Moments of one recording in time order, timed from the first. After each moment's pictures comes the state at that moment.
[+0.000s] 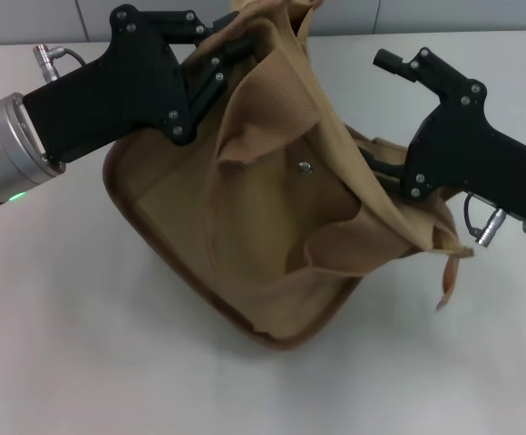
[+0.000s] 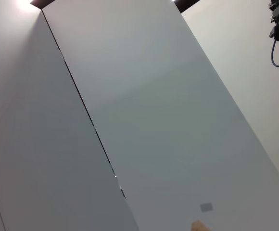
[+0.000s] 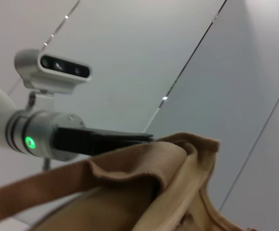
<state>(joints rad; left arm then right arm) -0.56 -2.06 0.98 0.45 1.26 1.70 -0.52 0.33 2.09 -1.31 -0.56 -0.99 -1.50 0.26</state>
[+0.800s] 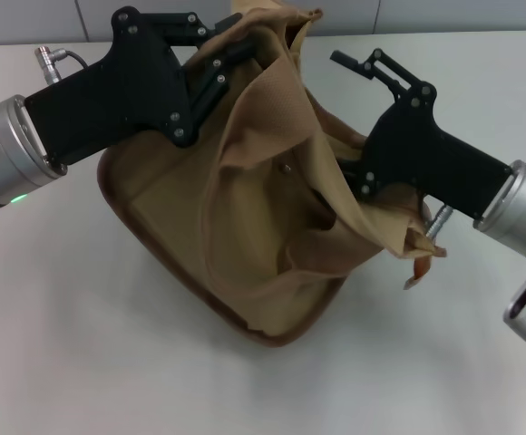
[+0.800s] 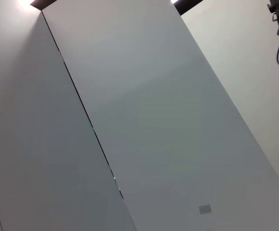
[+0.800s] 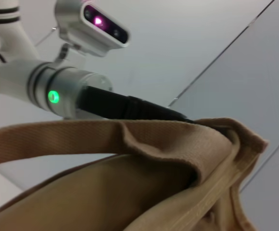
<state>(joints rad) -0.55 -2.07 0.98 0.45 1.26 1.70 -0.53 0.38 2.09 -1.58 -0.49 -0.72 -1.38 -0.08</state>
